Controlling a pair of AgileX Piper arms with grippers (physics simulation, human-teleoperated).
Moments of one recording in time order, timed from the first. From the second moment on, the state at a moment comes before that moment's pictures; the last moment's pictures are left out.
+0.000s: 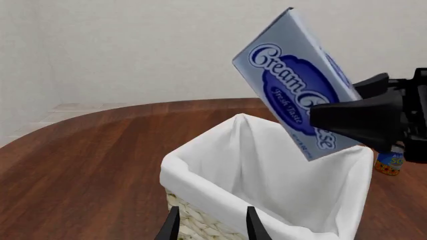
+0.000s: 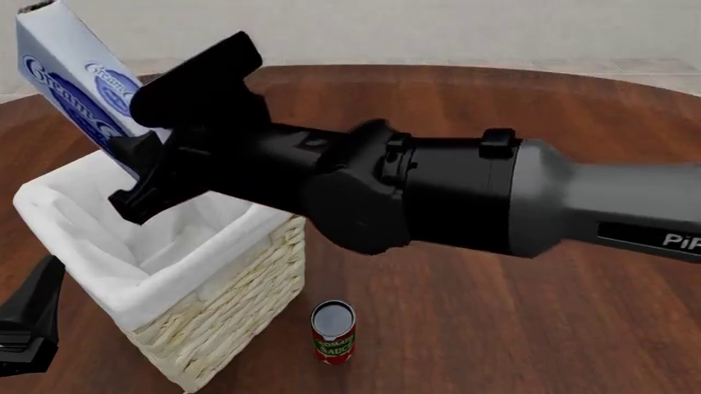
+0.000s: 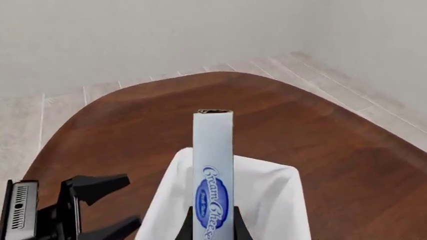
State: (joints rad) left arm 0.00 0.00 0.00 0.00 0.00; right arm 1.08 1.72 -1.35 -0.14 -0.07
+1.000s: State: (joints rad) left arm 0.00 0.00 0.00 0.00 0.00; right arm 1.02 1.92 -1.53 -0.06 -0.02
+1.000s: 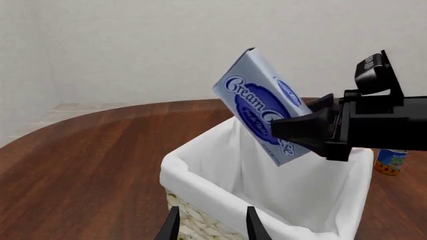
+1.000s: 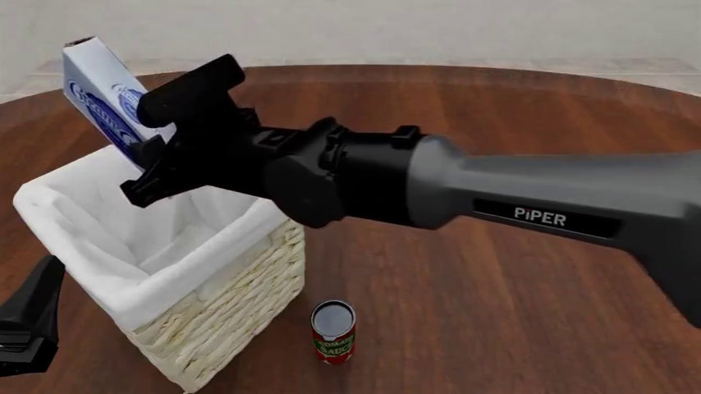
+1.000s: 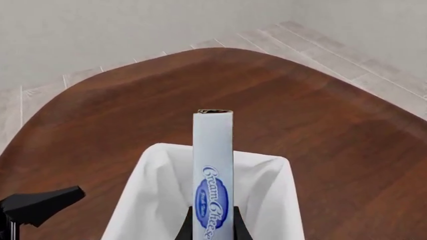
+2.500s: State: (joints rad) left arm 0.00 0.00 0.00 0.00 0.00; right arm 1.03 1.89 -1.52 -0.08 -0.03
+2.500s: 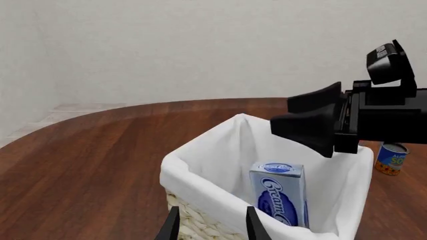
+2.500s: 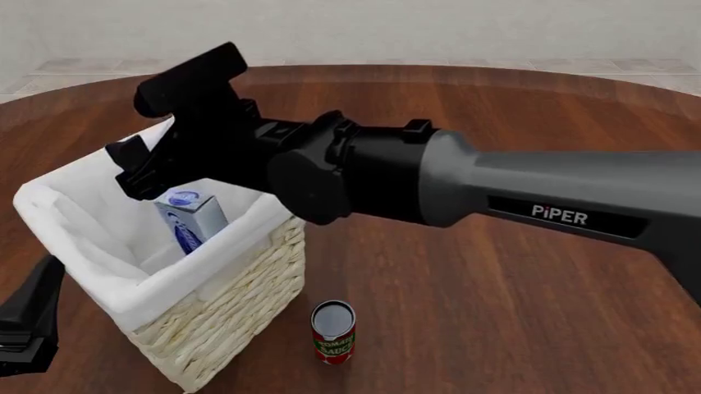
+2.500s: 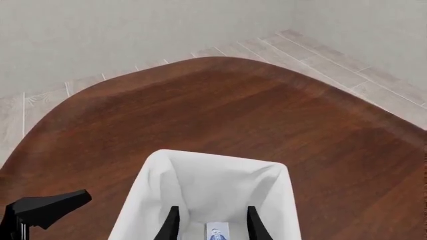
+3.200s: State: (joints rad) left arm 0.00 0.00 0.00 0.00 0.00; right arm 1.02 1.86 -1.51 -0.07 -0.03
